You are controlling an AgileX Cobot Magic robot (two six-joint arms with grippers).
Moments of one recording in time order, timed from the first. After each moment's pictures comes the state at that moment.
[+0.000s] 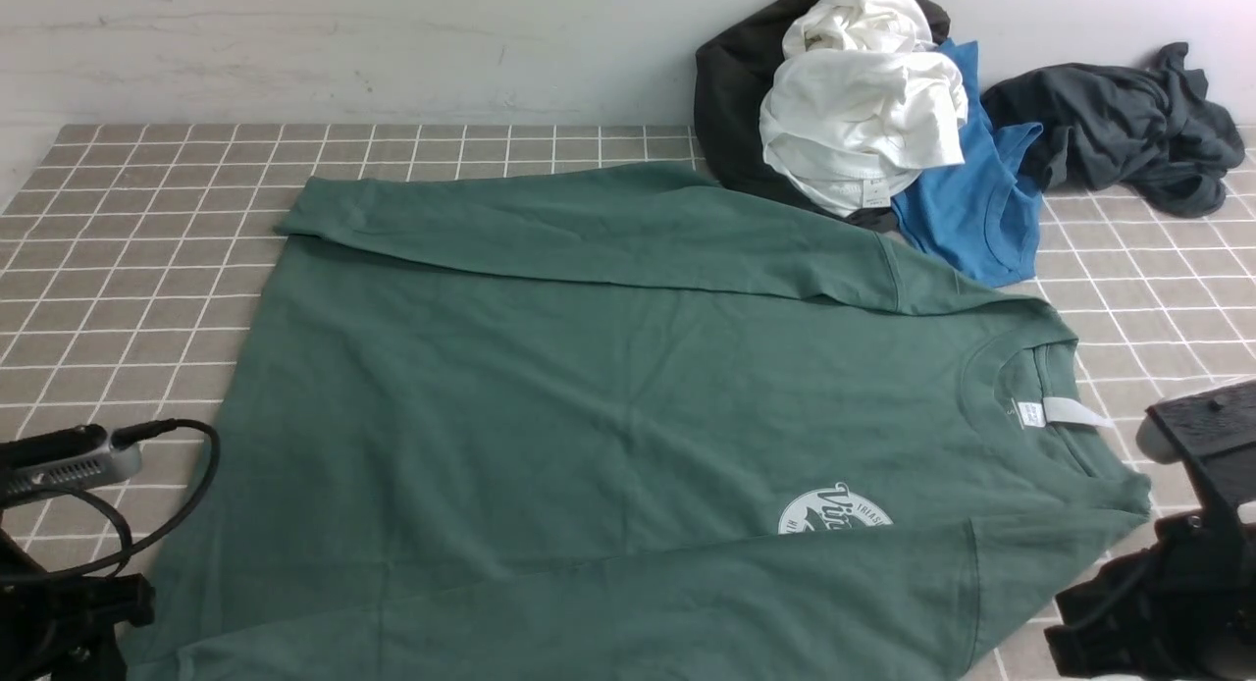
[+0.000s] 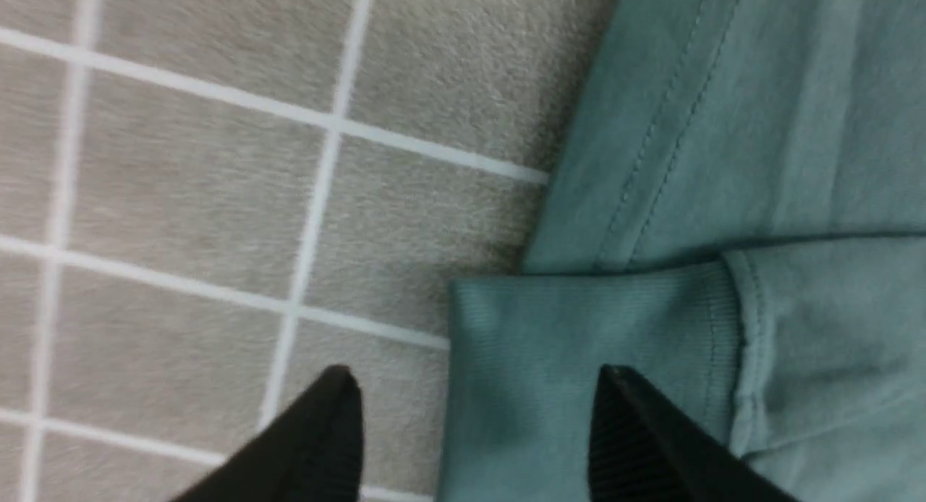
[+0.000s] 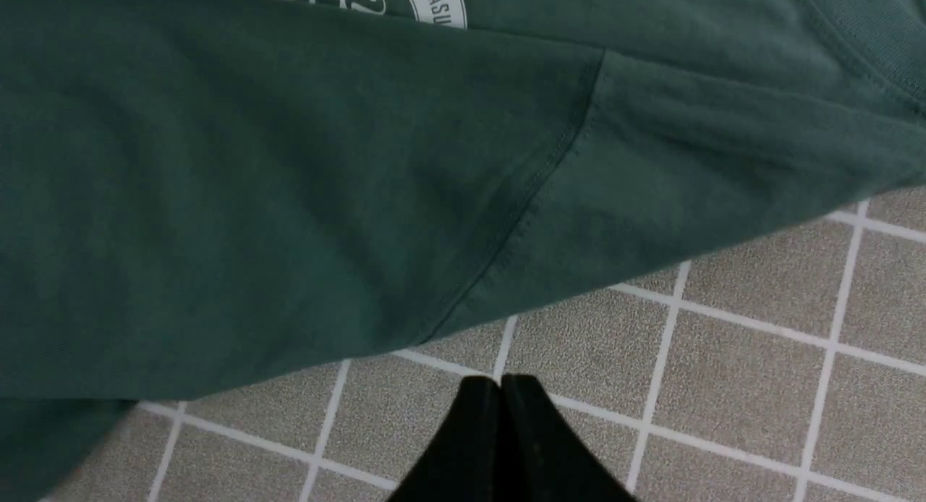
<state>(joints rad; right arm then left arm) 0.32 1.11 -0.55 0.15 0.64 -0.09 0.25 1.48 -0.64 -0.14 0.74 0.01</state>
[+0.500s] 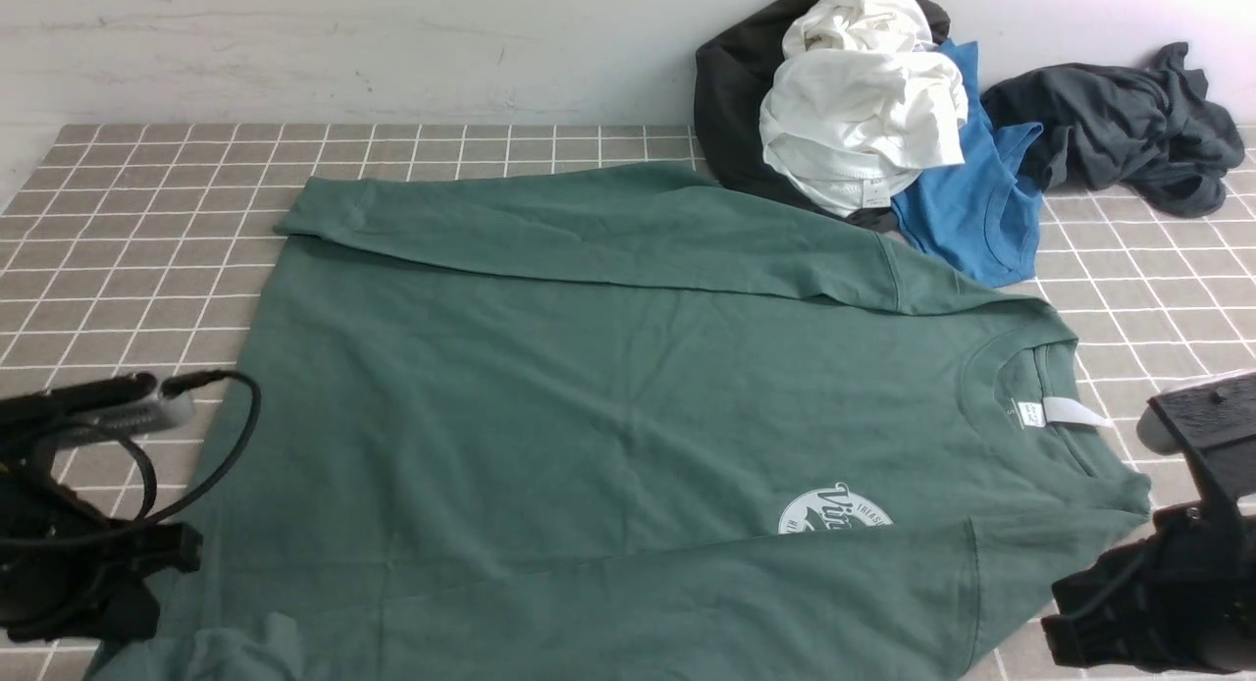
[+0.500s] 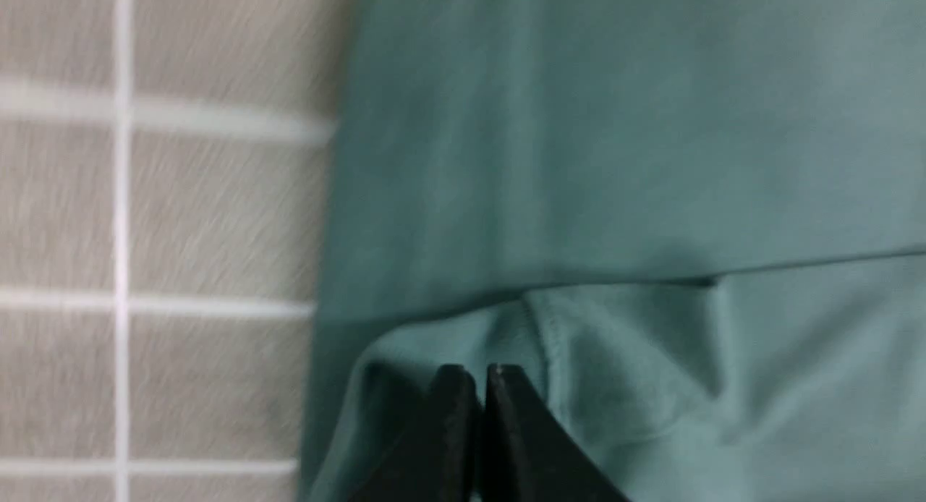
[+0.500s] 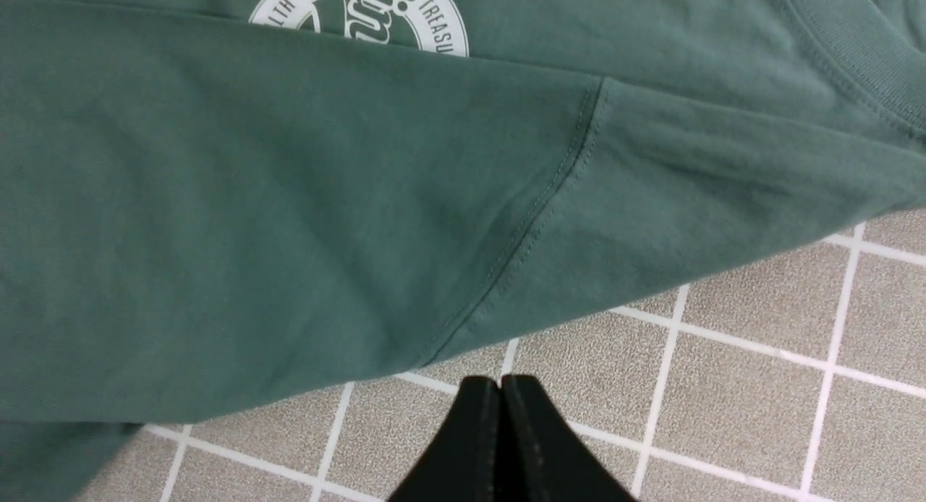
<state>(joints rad) 0.32 1.11 -0.55 0.15 0.61 -0.09 0.19 1.43 -0.73 -0.33 0.76 0.25</state>
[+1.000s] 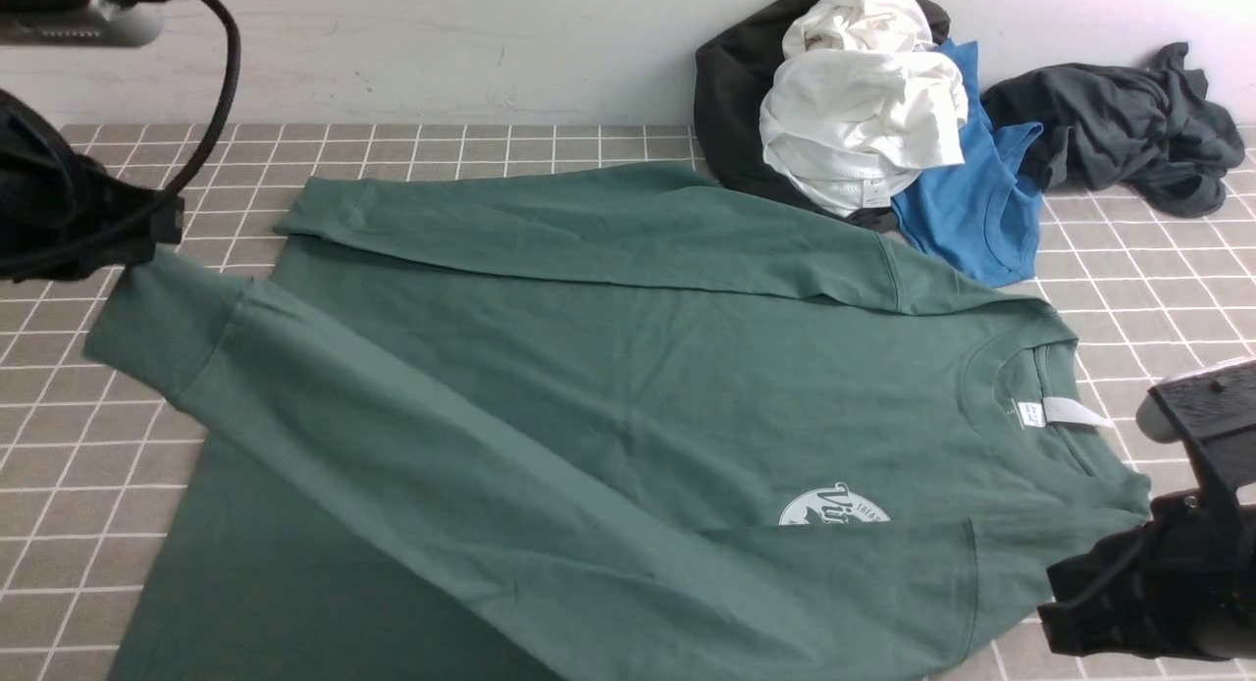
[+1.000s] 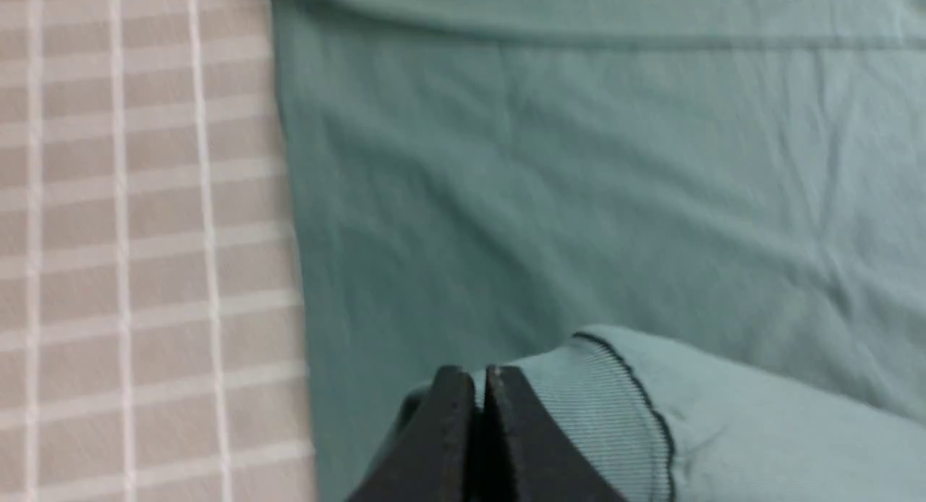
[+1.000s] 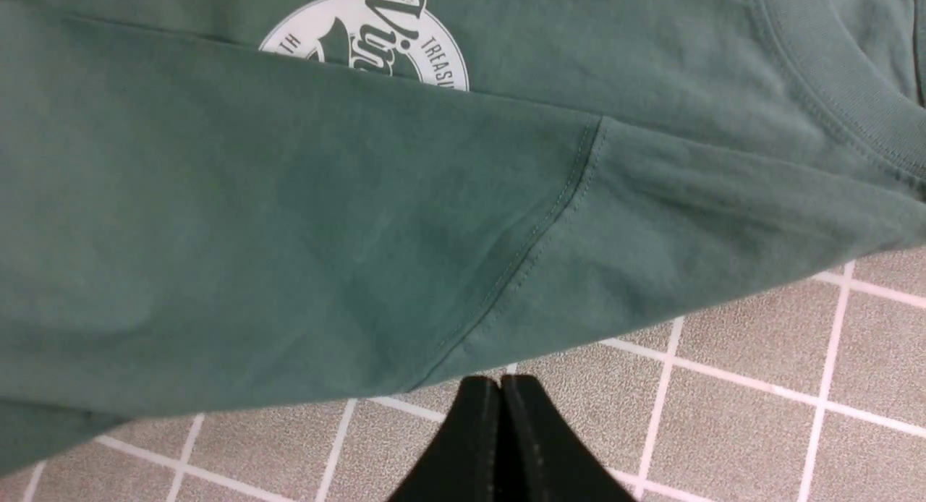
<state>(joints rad) 0.32 1.11 -0.55 0.16 0.58 -0.11 0.07 1.28 -1.13 -0.33 0.75 0.31</state>
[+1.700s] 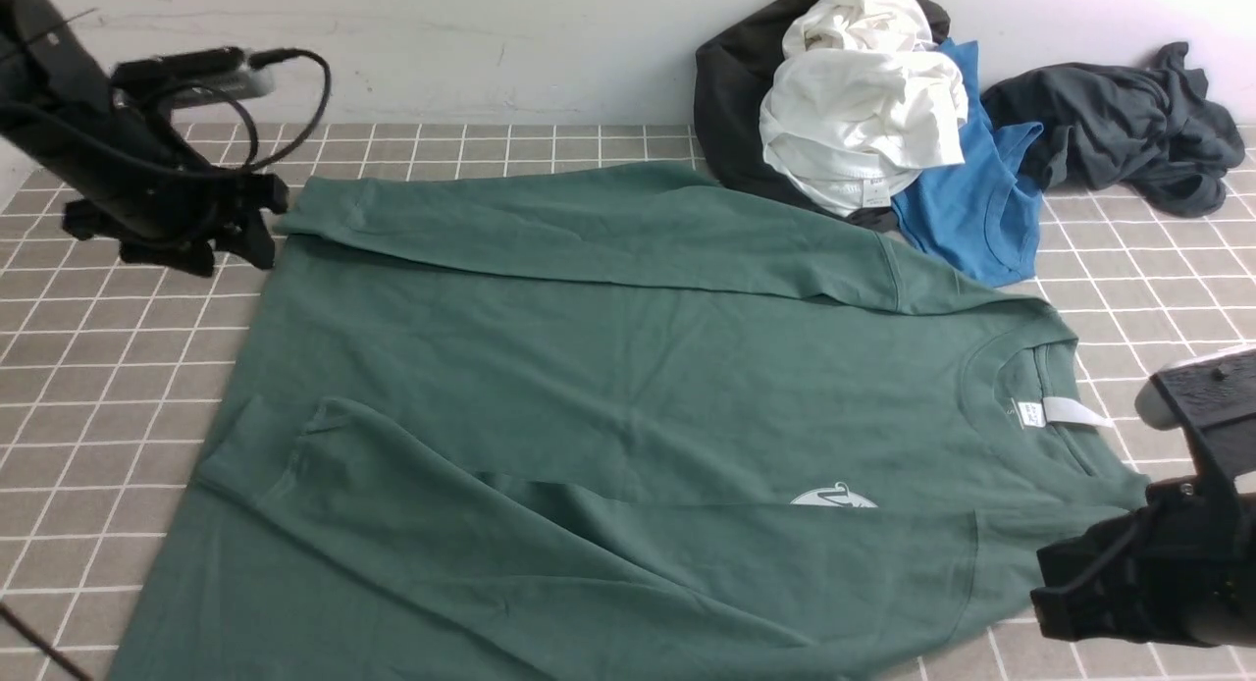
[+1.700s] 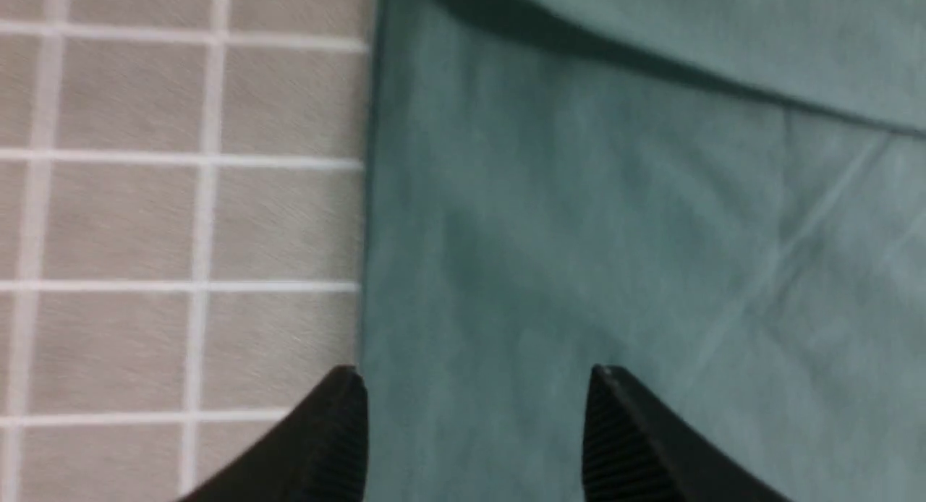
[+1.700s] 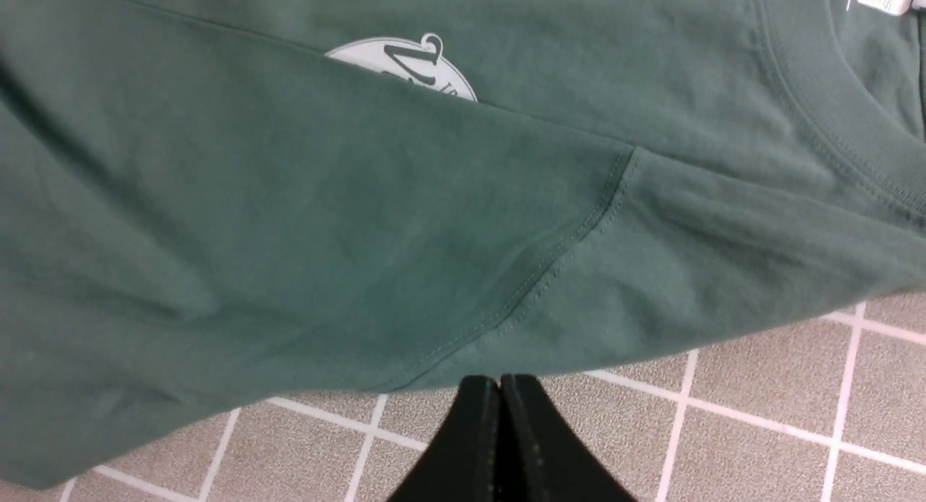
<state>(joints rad) 0.32 1.11 -0.55 0.19 0.54 -0.13 0.12 2.13 -1.79 -0.29 0.95 0.17</state>
